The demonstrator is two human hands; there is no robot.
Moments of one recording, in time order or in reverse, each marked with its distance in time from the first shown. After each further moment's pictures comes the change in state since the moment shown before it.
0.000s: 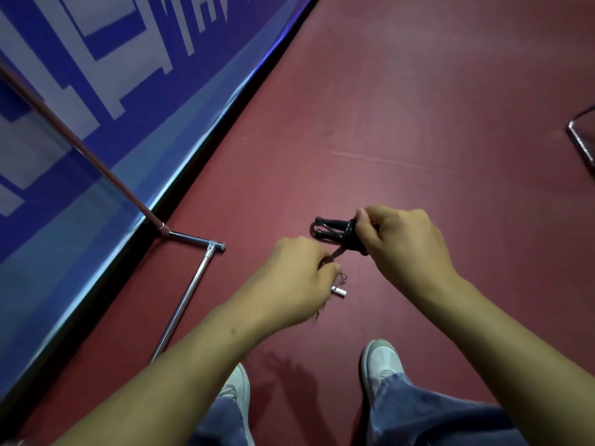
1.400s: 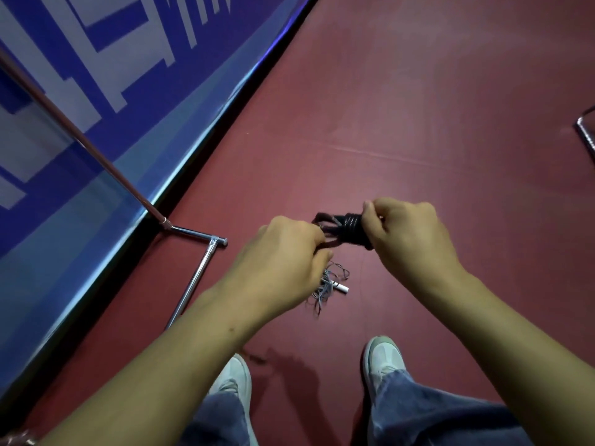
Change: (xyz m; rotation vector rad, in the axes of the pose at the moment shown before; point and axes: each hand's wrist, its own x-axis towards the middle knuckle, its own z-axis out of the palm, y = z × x) left_hand 0.002 -0.012 -0.013 0.235 0.261 0.201; right_hand 0.006 0.001 0.004 0.017 0.012 -0.008
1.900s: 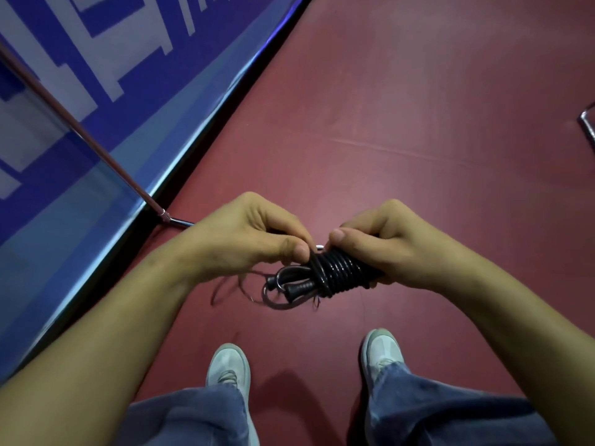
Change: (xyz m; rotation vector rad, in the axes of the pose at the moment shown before) left_hand 0.004 -0.040 -0.035 -0.806 -0.352 0.039; right_hand -0.009 -0.013 -0.023 0.772 -0.640 -0.188
